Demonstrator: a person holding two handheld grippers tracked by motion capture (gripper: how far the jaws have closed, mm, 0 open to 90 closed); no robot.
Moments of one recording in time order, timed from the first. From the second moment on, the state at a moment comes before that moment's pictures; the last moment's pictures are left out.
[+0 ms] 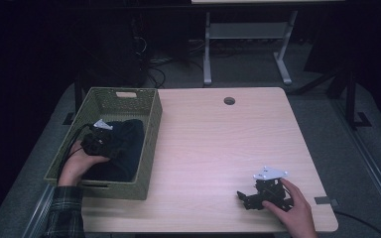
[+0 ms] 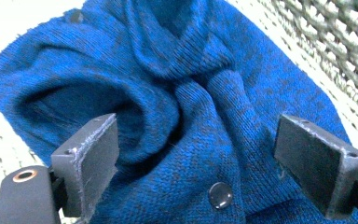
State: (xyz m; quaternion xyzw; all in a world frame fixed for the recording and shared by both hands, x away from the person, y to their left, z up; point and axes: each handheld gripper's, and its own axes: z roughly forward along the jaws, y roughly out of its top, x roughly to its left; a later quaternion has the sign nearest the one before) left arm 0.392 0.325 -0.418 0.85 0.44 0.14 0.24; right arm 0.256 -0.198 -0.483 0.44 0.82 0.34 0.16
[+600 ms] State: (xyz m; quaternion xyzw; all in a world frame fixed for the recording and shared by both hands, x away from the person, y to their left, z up) left arm 0.394 0.316 -0.431 0.87 0.45 0.09 0.17; right arm 0.256 -0.198 -0.483 0.43 0.82 0.34 0.16
